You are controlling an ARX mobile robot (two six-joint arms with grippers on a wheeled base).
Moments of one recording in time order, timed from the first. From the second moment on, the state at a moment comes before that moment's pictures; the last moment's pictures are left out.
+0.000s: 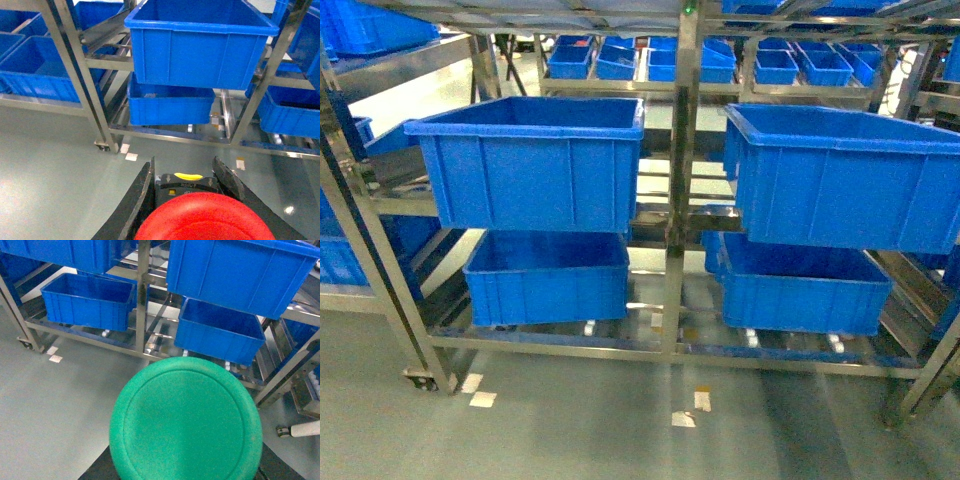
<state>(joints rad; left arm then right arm) -0.26 0.83 0.41 0.07 -0.37 -0.13 0.10 0.33 0.03 -0.05 -0.05 -0.12</state>
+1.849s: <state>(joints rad) -0.27 0.83 0.41 0.07 -0.37 -0.13 0.10 0.33 0.03 -0.05 -0.05 -0.12</state>
